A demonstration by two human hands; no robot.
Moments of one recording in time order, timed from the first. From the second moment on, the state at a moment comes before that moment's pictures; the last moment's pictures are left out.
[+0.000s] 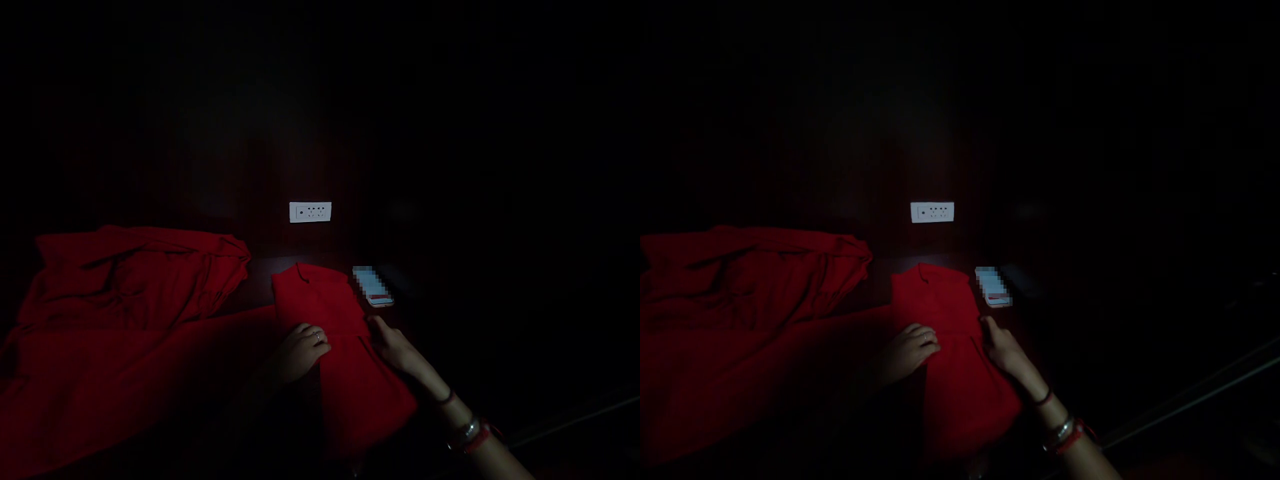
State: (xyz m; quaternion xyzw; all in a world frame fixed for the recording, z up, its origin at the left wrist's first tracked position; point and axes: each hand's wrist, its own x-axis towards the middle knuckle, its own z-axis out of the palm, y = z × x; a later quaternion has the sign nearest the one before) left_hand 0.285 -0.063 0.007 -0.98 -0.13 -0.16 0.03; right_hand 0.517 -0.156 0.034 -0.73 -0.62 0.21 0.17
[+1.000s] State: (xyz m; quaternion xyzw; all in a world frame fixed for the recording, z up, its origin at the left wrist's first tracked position) left_hand 0.276 -0.050 0.003 -0.91 -0.36 -0.21 0.08; right_hand 0.489 -0.120 0.039 -0.70 -0.72 0.02 0.05
